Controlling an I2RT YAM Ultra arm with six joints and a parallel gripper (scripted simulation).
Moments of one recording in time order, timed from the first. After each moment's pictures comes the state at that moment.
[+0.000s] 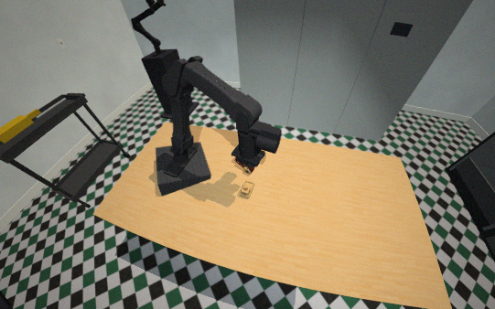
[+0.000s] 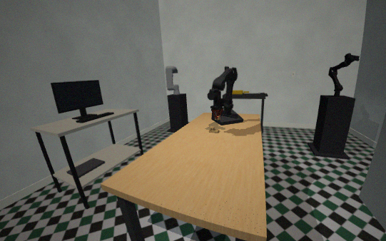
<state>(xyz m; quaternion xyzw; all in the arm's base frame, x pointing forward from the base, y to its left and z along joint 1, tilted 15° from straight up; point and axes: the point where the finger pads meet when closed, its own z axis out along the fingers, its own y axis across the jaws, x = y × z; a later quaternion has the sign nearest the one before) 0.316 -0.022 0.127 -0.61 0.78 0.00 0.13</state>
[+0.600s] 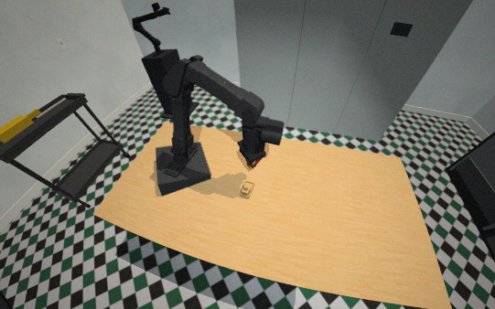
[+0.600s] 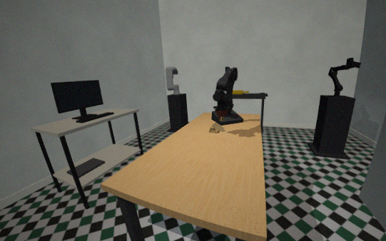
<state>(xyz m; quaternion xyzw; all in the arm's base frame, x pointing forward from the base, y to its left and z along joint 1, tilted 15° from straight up) 0.319 0.009 0.126 -0.37 0.92 0.04 0.11</state>
